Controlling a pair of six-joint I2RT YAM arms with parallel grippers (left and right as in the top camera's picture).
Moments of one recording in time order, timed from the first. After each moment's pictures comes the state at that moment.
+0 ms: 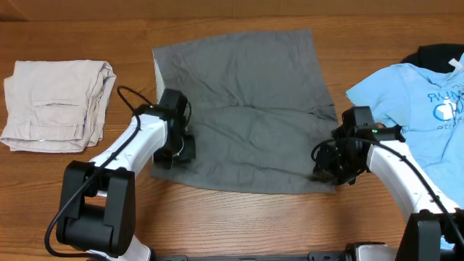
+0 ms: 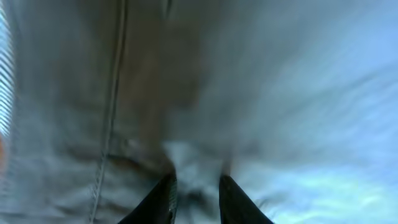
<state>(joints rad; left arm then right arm) -0.22 1.76 1.05 -0.90 0.09 -0.31 0.04 1.48 0.82 -0.89 -0.33 0.43</state>
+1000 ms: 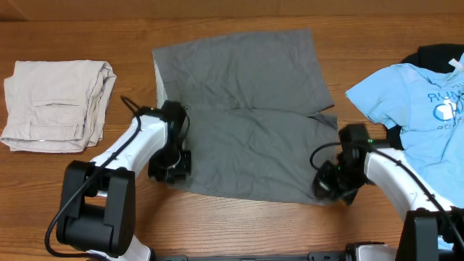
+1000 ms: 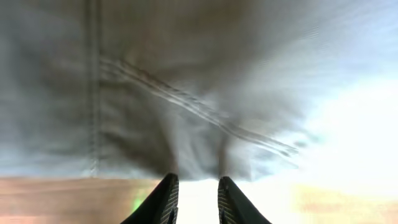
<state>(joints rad) -0.22 1.76 1.06 -1.12 0.10 -0.28 0.04 1.48 0.75 -0.98 -0.34 0.66</state>
